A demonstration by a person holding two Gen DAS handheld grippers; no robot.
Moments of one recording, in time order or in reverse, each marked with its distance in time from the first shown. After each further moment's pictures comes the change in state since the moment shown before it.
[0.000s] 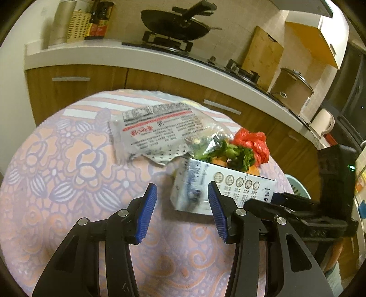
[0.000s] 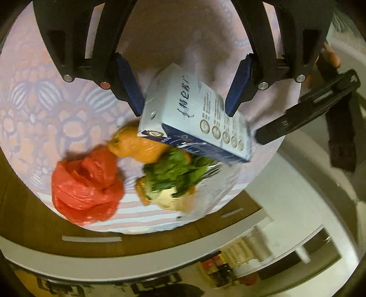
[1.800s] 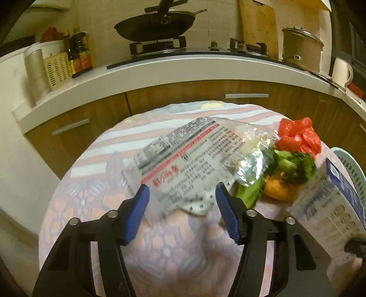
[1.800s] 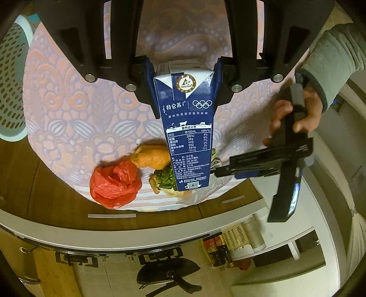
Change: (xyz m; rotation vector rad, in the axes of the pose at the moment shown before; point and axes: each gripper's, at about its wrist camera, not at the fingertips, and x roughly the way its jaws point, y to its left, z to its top) left arm 0.061 -0.004 0.054 0.313 0.017 0.247; right arm -0.051 0.012 -0.049 -0.026 -0.153 -0.123
